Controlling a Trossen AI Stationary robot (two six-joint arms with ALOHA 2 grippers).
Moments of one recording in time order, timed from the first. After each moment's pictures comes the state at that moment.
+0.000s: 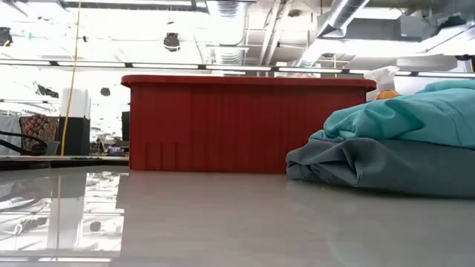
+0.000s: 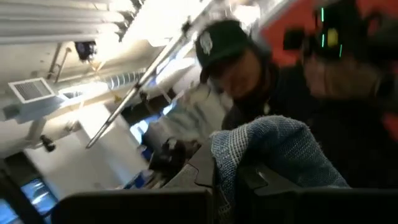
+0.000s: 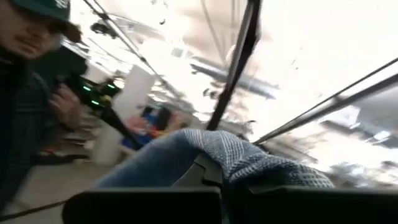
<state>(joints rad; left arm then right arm) -0.98 1.30 1.73 -0.02 0.11 0.61 1.07 1.12 1.37 0.38 0.60 -0.81</state>
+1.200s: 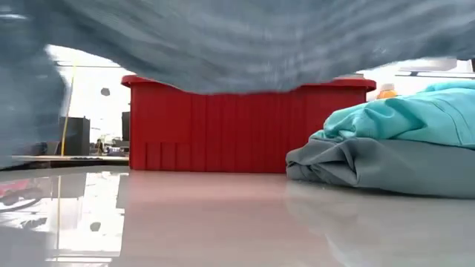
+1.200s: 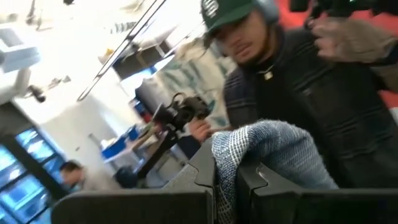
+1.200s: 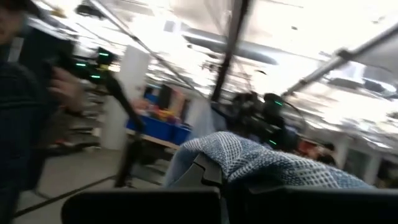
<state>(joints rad) -1.01 1.47 2.23 -0.55 -0.04 0.59 1.01 1.23 1.49 0.24 0.63 -0.60</state>
